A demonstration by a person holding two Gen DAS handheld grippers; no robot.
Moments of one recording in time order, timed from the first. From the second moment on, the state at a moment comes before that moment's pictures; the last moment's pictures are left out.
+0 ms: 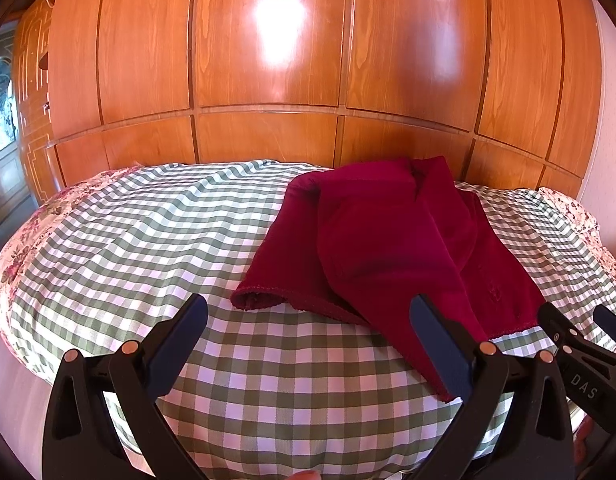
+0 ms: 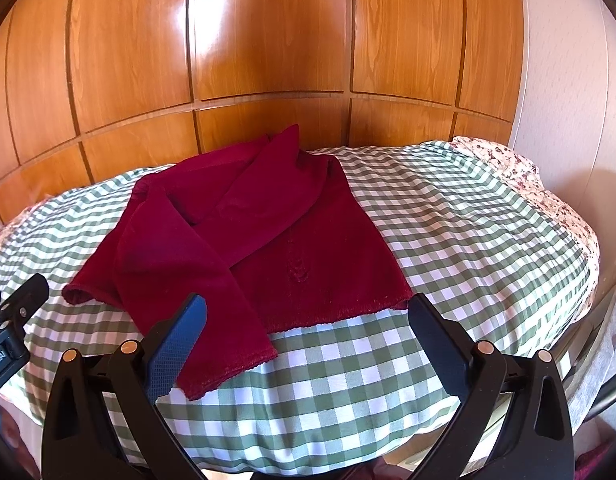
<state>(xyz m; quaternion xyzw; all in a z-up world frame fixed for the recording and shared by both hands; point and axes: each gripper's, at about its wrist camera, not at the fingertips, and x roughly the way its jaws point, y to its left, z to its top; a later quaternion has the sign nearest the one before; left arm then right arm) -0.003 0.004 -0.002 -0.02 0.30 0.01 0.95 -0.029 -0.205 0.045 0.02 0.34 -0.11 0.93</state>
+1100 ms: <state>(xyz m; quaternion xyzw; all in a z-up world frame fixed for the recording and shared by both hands) -0.005 0.005 0.003 -0.03 0.29 0.01 0.96 -0.028 -0.202 0.046 0.02 0.34 -0.11 0.93</state>
